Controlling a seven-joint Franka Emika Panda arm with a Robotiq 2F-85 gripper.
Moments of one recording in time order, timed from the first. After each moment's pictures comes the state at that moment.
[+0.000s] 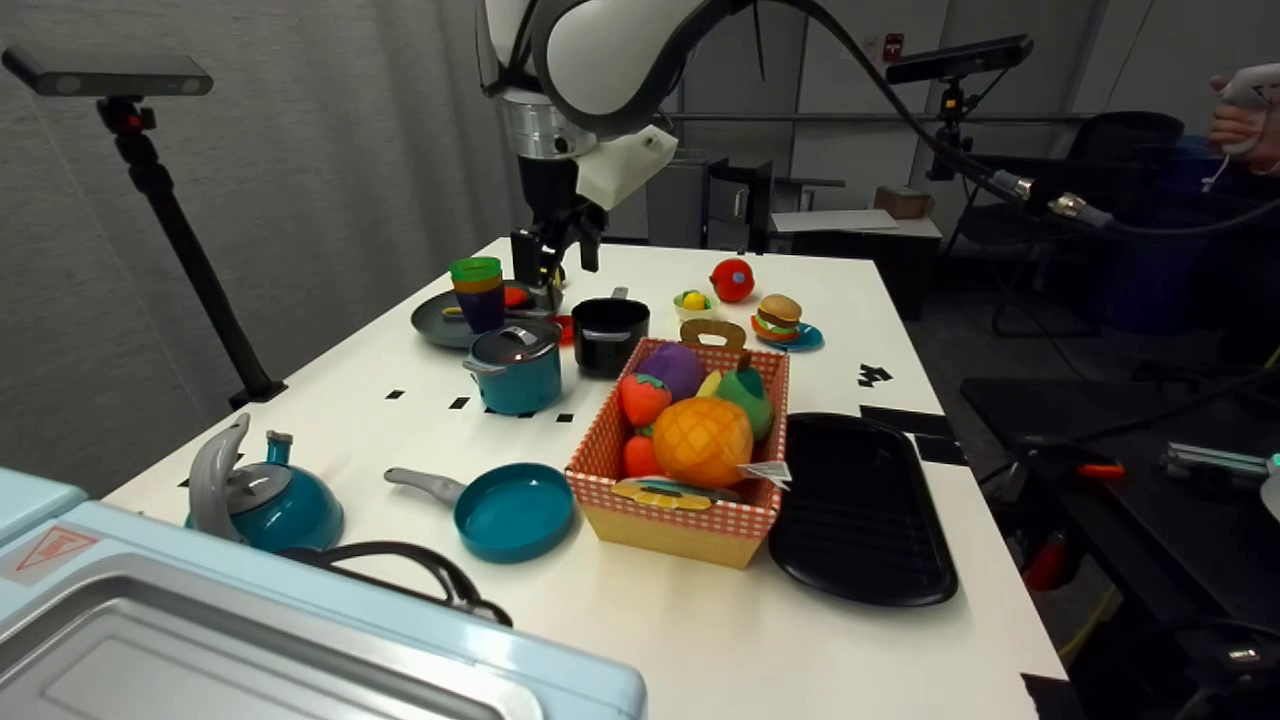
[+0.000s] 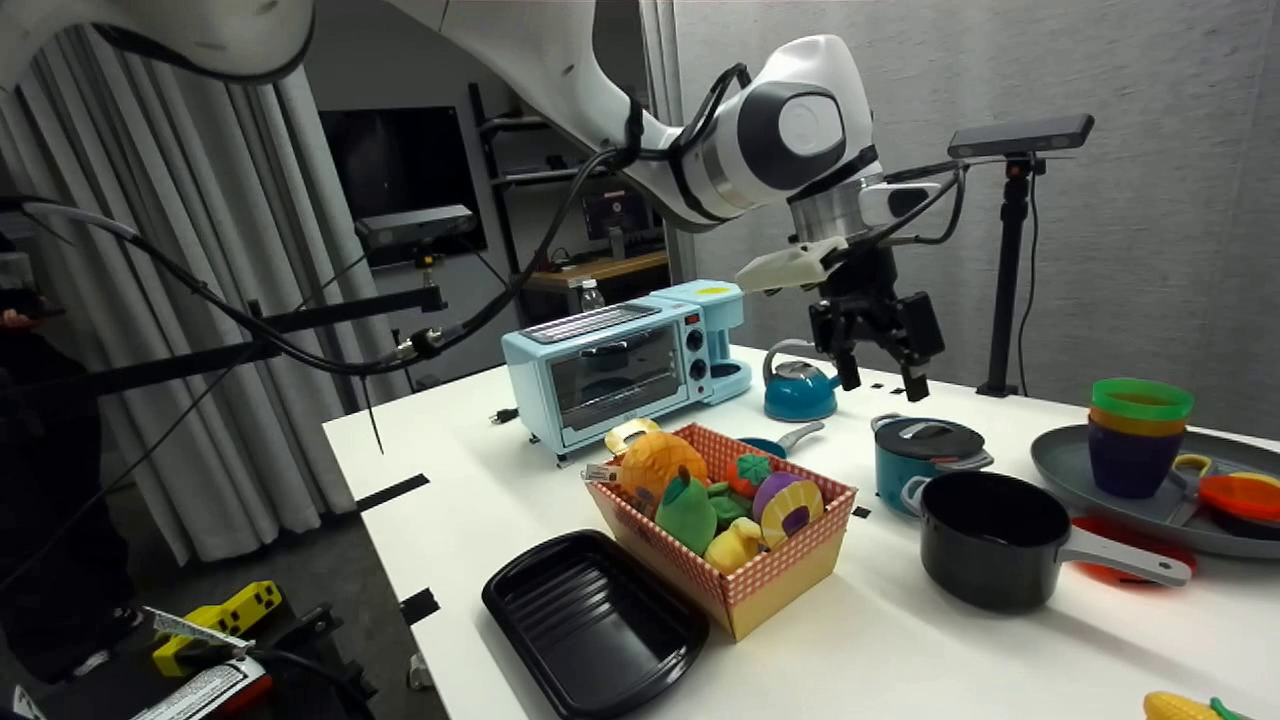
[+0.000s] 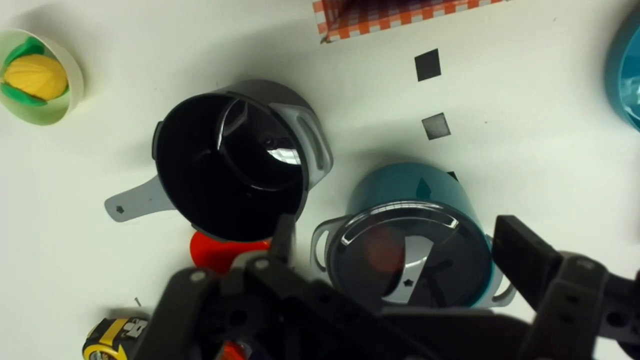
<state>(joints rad) -0.15 0.72 -0.17 -1.44 -0.12 2.25 0.21</state>
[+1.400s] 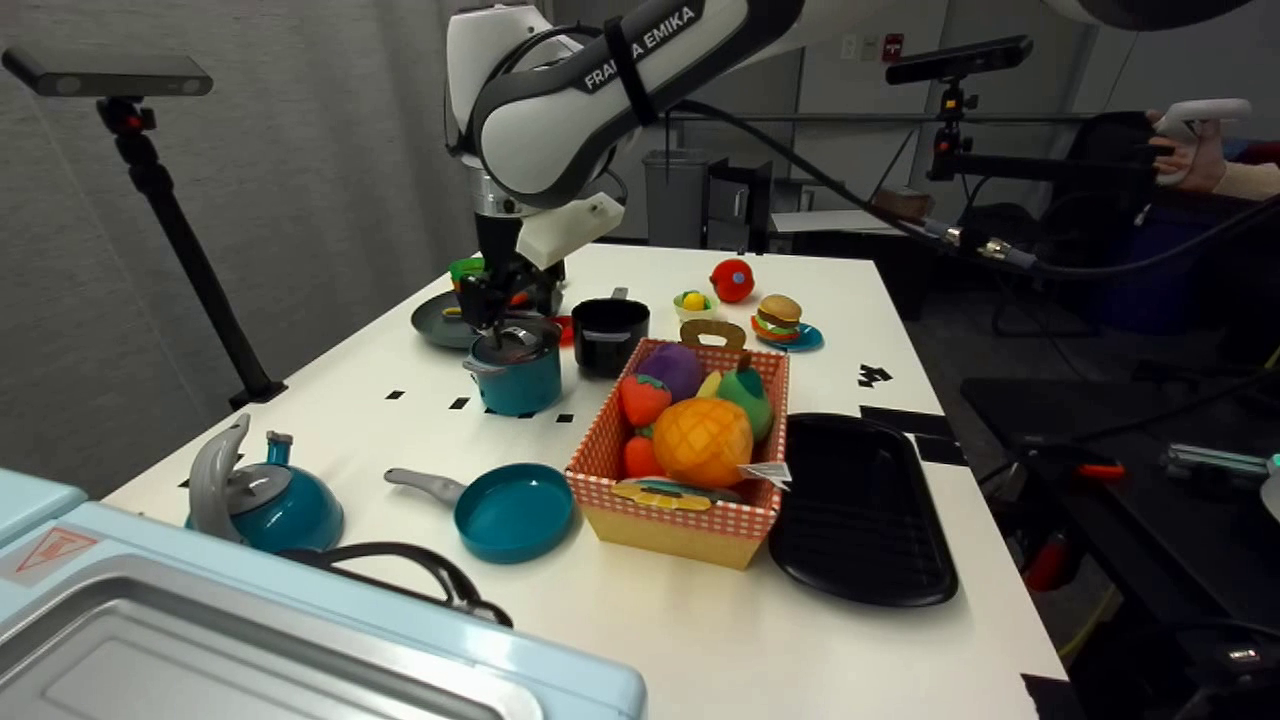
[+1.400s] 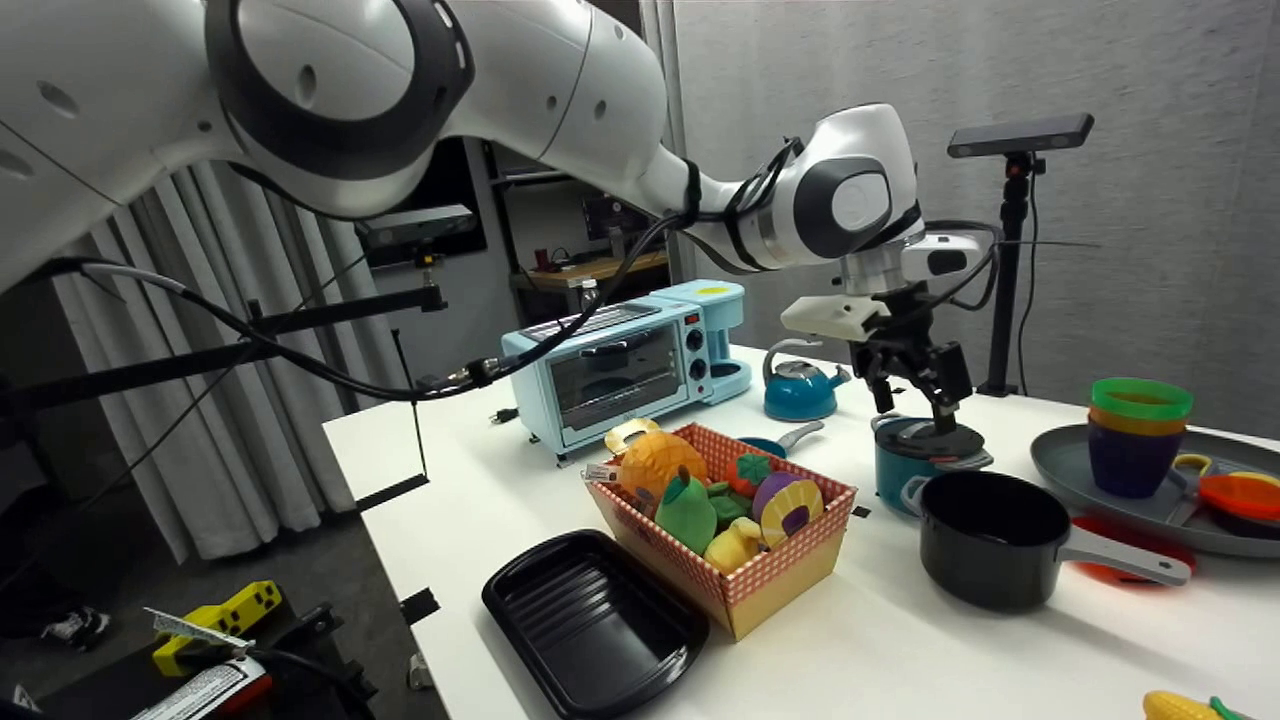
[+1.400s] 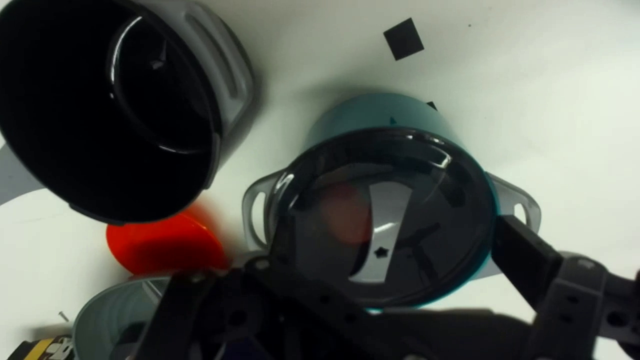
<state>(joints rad) -0.19 1.05 -0.15 -1.02 -0.01 2.22 0.23</state>
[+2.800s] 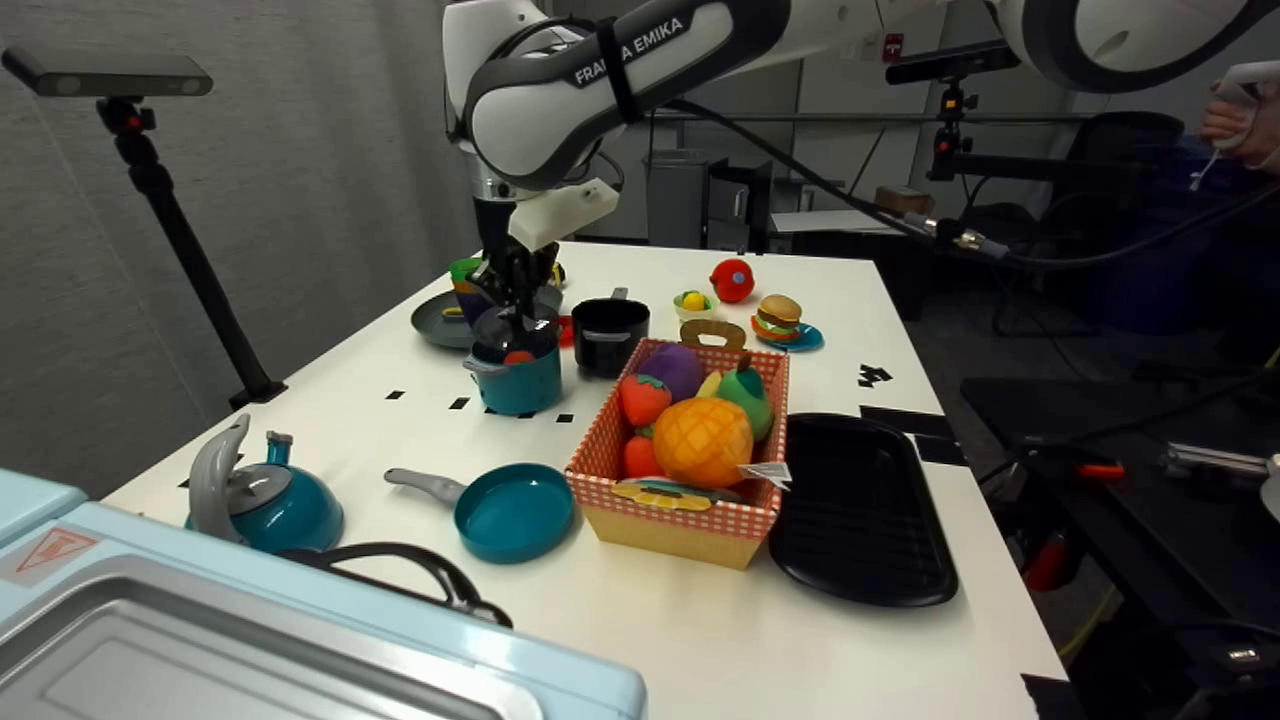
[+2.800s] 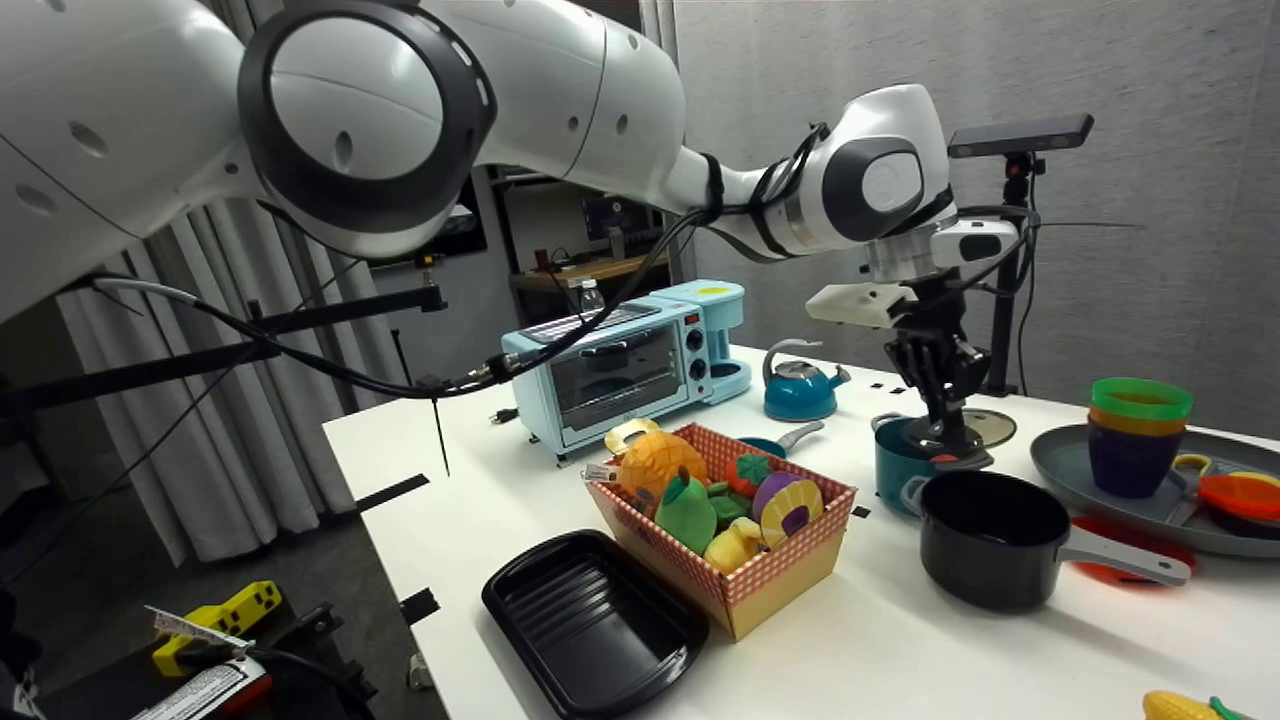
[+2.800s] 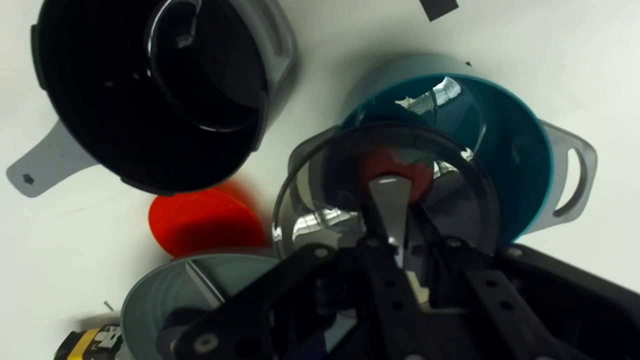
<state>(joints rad) -0.22 1.14 -0.17 -0.82 -0.01 2.10 0.27</state>
